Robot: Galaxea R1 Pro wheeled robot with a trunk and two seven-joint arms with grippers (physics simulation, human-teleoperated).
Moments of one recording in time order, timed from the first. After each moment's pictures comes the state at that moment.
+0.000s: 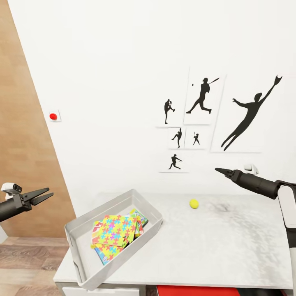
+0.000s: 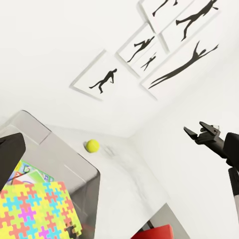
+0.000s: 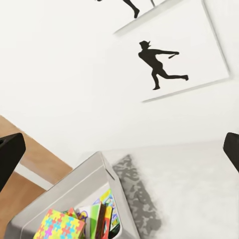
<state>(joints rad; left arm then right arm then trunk) -0.55 0.55 0.47 -0.97 0.30 0.91 -1.48 -0.66 -0.33 -0.35 -1.36 -0.49 1.04 0.61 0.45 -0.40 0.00</state>
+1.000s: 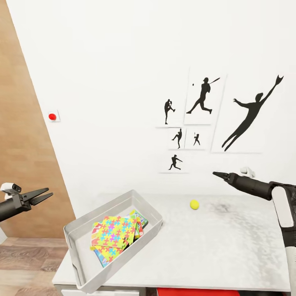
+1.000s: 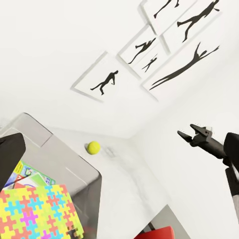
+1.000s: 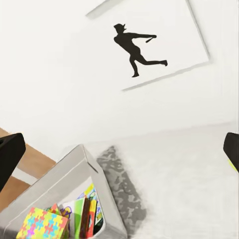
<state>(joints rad) -0.55 0.55 0.47 -0.97 0.30 0.91 -1.48 -0.67 -0.32 -0.33 -1.31 -0.46 1.04 0.54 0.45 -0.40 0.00</state>
